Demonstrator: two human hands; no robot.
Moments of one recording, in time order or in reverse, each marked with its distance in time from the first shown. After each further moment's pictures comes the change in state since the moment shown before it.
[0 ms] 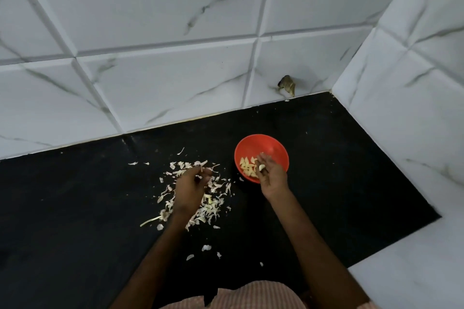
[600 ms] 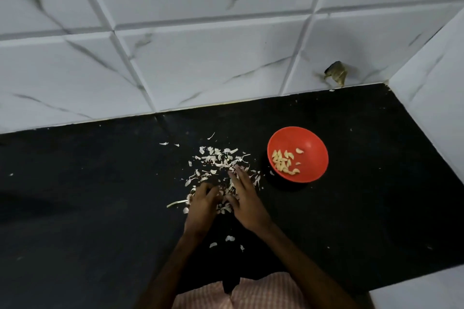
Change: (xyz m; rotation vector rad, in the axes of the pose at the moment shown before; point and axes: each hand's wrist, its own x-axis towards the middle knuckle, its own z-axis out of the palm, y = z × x) left_hand -0.054 -0.084 -0.003 0.492 -0.005 0.162; right_hand 0.005 0.146 -0.017 -1.509 -0.710 -0.746
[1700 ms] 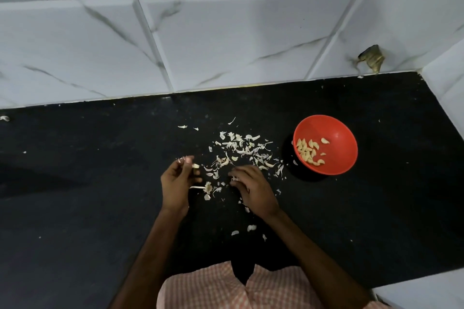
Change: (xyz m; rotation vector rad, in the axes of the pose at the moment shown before) left_hand 0.012 -0.058 -0.074 -1.225 0.309 -0.697; right_hand 0.023 -0.015 0.031 -0.047 0.182 -0.265
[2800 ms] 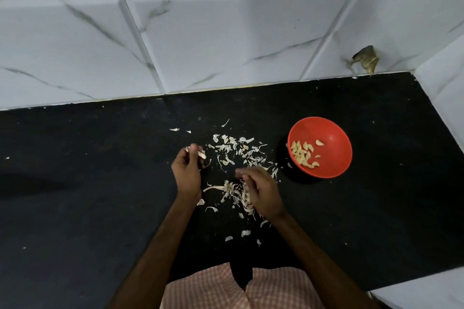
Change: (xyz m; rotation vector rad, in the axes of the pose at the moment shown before) left_hand 0.028 -0.009 0.055 0.103 0.079 0.116; right_hand -0.002 0.003 -0.030 0.190 0.101 0.096
